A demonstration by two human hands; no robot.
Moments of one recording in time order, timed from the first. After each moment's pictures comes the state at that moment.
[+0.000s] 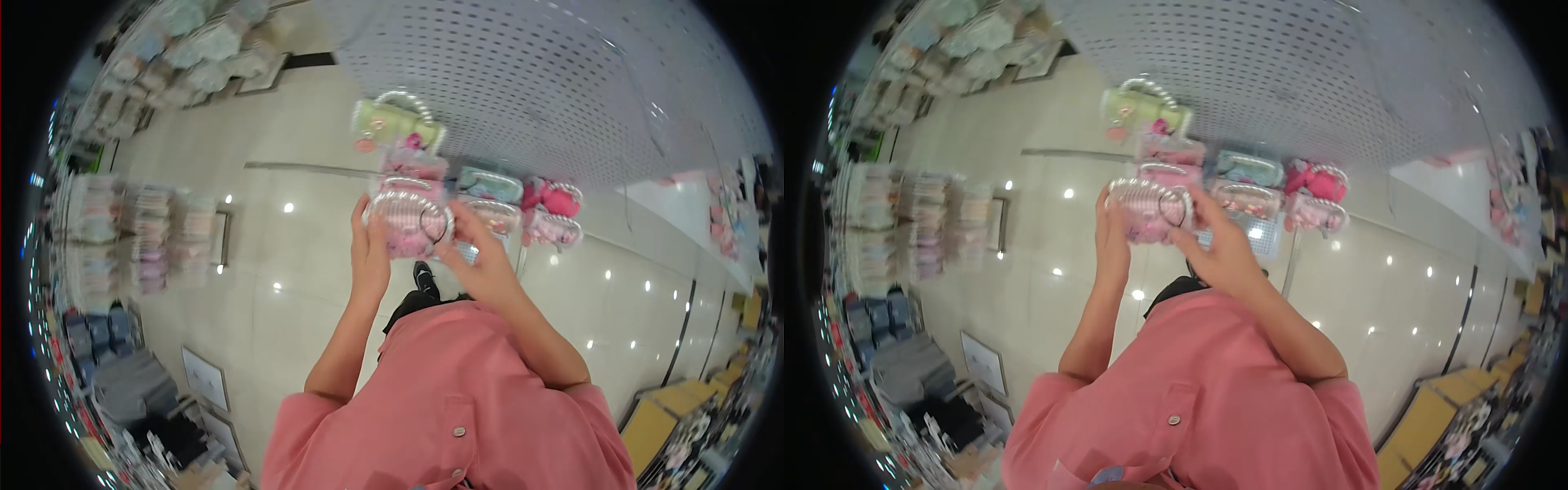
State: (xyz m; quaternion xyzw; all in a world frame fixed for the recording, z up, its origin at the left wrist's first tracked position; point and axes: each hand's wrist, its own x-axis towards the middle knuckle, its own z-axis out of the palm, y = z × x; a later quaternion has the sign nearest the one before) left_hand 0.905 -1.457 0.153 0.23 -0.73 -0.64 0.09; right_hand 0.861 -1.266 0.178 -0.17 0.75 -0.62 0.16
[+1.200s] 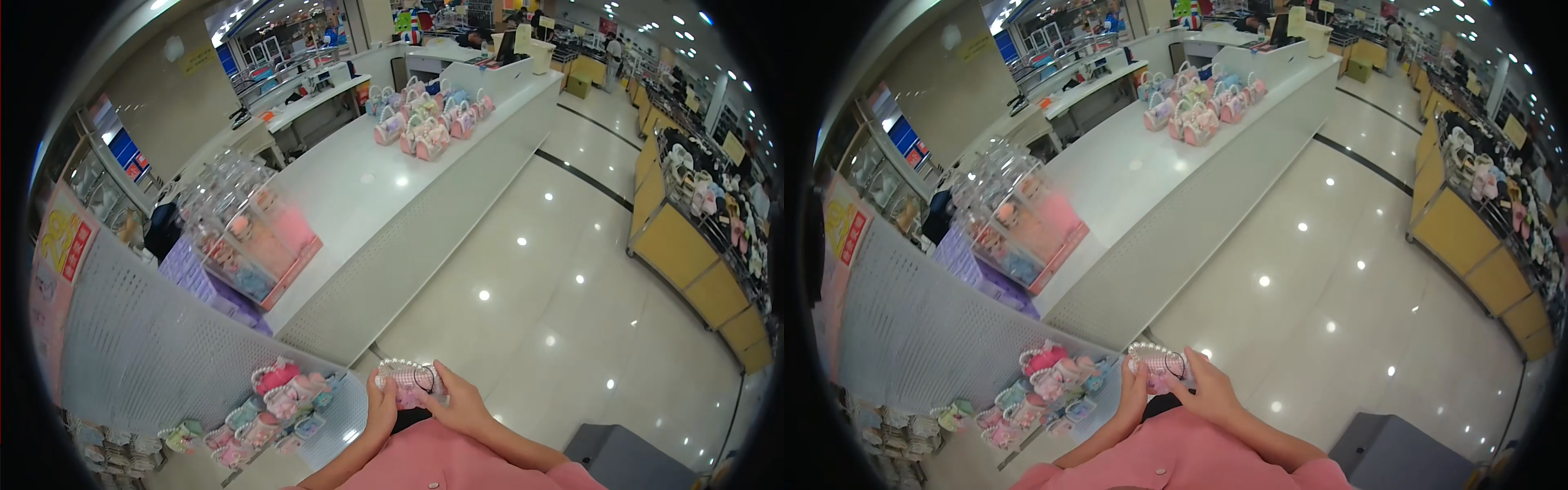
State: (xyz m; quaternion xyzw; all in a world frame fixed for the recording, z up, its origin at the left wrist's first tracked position) left_hand 0.974 -0.842 0.130 -0.09 -0.72 -0.61 -0.32; right_hand 1.104 -0.696 0.188 0.23 0.82 -0.50 -0.16
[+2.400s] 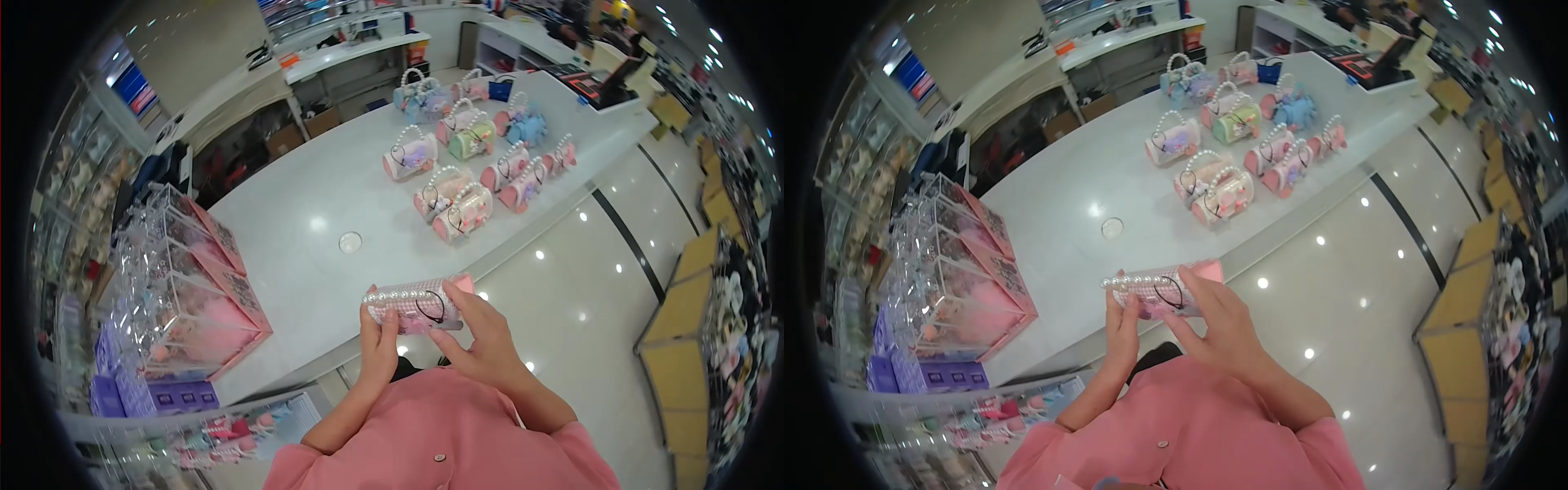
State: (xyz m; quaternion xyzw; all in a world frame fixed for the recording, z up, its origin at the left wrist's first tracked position) left_hand 0.641 -0.352 0.202 -0.09 -0.64 -0.75 -0.16; right_hand 0.719 -0.182 0.268 -0.03 0.85 -0.44 -0.28
